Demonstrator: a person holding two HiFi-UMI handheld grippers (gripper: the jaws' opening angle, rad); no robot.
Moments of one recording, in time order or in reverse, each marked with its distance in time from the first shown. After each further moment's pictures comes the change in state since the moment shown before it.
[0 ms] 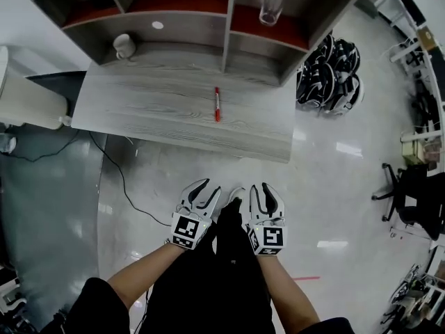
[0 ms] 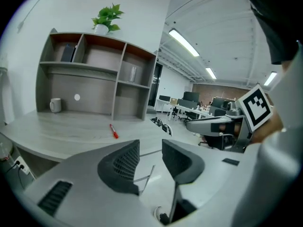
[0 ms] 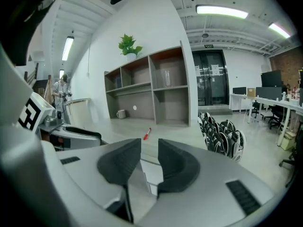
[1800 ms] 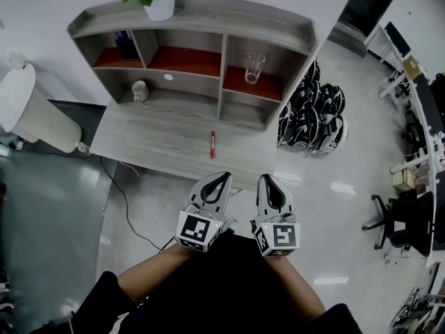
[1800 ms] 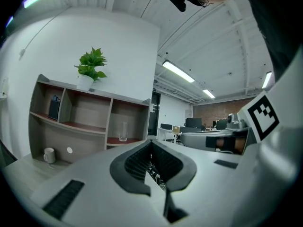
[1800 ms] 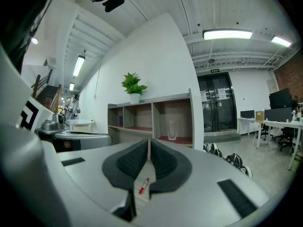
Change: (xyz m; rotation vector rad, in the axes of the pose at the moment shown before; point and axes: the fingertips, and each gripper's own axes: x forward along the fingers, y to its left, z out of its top) left arm -0.031 -0.040 0.280 0.059 -0.357 0.064; right arm -0.043 -0.004 0.268 -0.087 -0.284 0.064
